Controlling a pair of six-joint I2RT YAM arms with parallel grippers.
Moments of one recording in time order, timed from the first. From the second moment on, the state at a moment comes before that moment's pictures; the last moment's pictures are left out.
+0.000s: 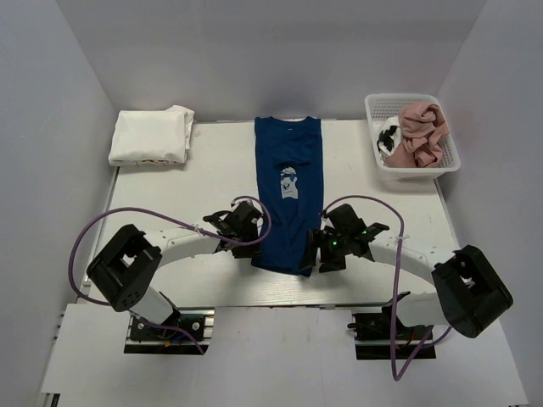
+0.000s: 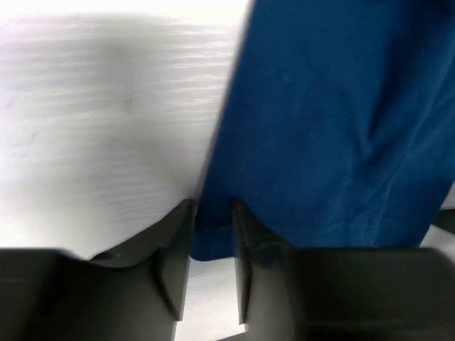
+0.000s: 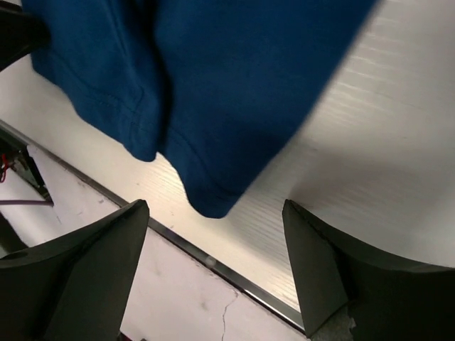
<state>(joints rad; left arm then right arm) -0.78 1.52 0.78 -0.35 -0.06 -0.84 0.63 1.30 0.57 -0.34 -0.39 0.62</state>
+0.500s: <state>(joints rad) -0.80 1.47 0.67 -0.25 0.08 -0.86 0.66 1.31 0.55 -0.34 -0.38 0.65</state>
